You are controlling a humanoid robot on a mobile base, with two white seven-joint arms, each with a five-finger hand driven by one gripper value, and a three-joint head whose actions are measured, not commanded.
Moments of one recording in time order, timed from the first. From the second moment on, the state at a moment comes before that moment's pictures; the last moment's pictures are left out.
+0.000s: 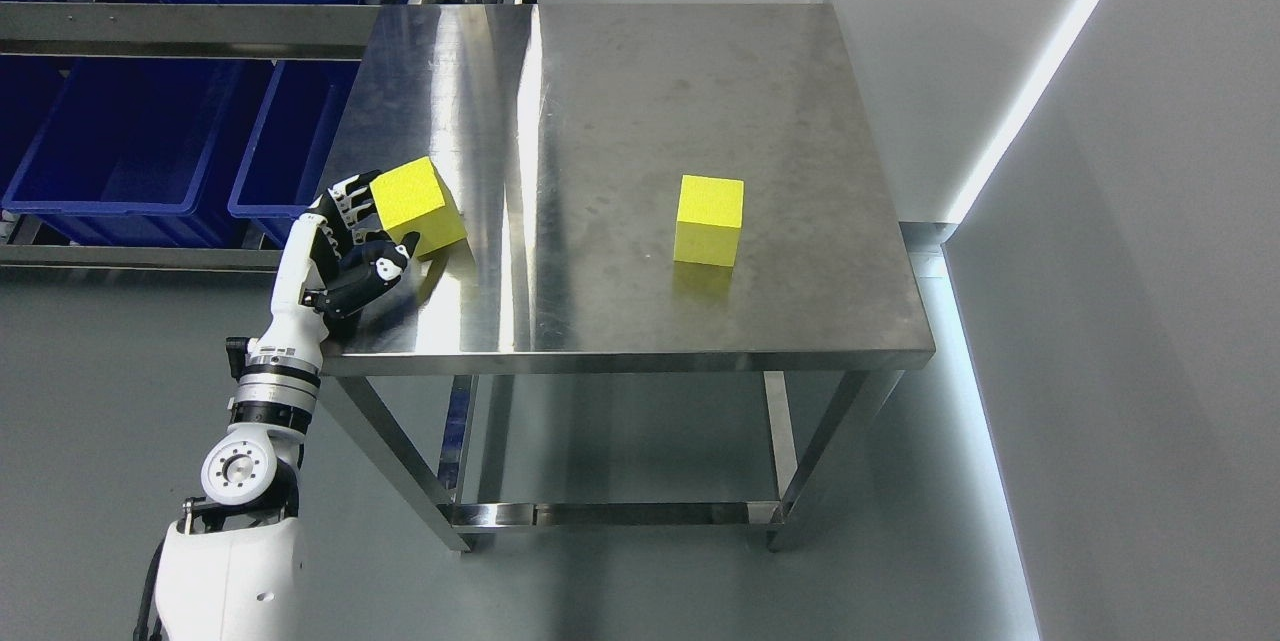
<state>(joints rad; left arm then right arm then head) -0.34 0.02 0.20 -1.33 -0.03 -0.20 -0.22 0.05 0.00 0.00 0.00 0.00 -0.01 0.00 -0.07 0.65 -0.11</state>
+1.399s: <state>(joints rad) -0.35 0.00 0.32 -1.50 0.16 -0.45 -0.22 0.05 0.00 0.00 0.00 0.00 -0.01 0.00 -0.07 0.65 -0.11</state>
